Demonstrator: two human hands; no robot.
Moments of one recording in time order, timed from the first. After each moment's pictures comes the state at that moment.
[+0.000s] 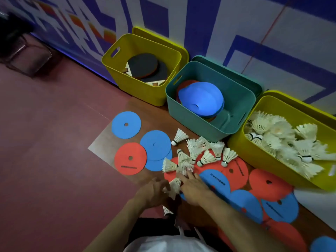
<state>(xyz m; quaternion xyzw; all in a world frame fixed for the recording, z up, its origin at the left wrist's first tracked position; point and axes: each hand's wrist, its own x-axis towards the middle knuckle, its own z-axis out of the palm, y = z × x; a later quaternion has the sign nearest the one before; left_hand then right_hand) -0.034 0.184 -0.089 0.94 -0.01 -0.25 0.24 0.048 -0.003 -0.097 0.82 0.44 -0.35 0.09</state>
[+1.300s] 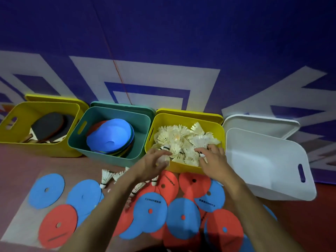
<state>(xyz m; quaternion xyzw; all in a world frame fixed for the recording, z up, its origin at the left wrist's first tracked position) 0.181 -0.043 0.035 0.88 -0.20 -0.20 0.38 0.150 -0.322 0.029 0.97 -0.04 -0.11 -0.21</state>
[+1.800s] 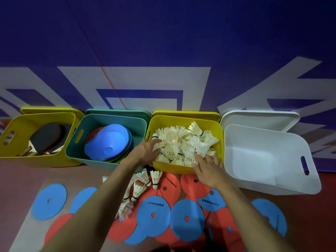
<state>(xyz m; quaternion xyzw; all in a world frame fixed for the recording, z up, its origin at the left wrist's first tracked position) 0.249 -0.052 0.030 0.93 -0.15 -0.24 0.25 0.136 -0.312 0.006 0.96 -0.07 -0.23 -0.16</state>
